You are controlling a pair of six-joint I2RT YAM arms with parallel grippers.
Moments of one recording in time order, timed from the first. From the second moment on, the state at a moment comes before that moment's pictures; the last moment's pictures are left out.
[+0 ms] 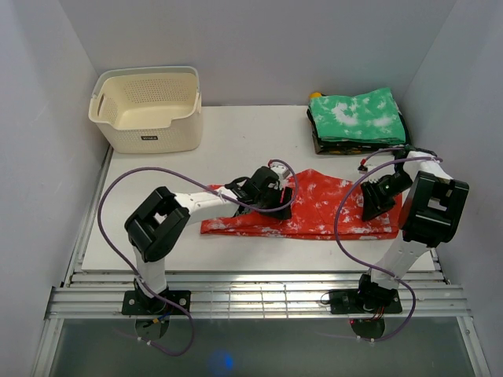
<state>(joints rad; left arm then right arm) -0.87 1.87 1.16 -0.07 0.10 -0.49 -0.30 1.82 1.24 -1.20 -0.44 -0.79</state>
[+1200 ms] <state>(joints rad) -0.12 1.43 0.89 -0.48 0.81 -0.11 0.27 2.04 1.43 -0.97 -0.86 -0.30</state>
